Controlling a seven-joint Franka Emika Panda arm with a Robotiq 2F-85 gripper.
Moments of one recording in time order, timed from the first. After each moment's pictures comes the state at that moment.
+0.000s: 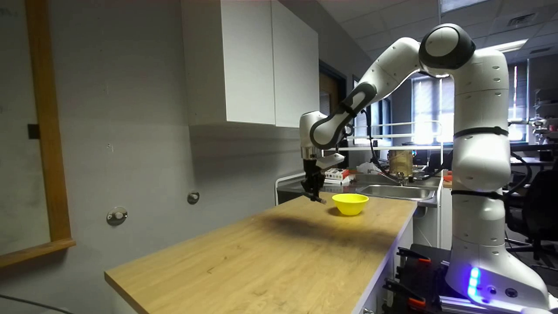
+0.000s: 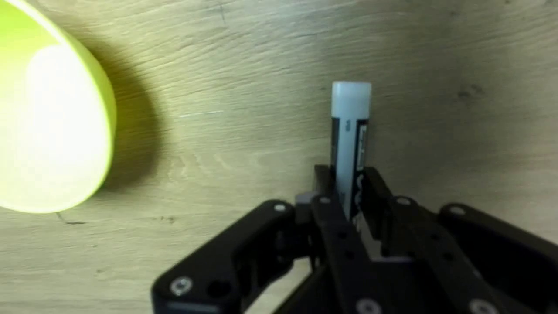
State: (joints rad) arm 0.01 -0.03 -0.03 -2.32 -0.20 2.33 0.31
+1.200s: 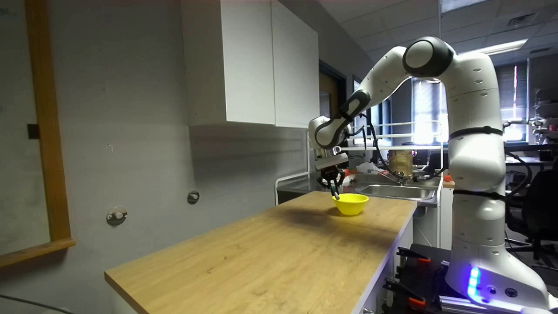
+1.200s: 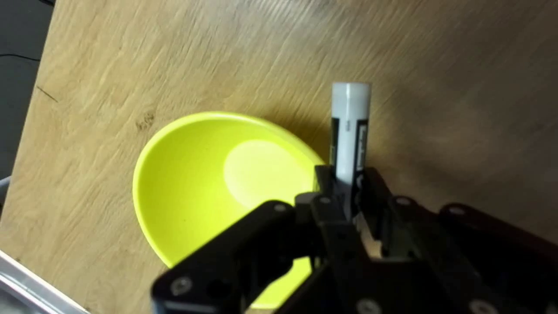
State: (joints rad) arm -0.14 0.08 -0.12 -2.18 -0.27 2.14 0.90
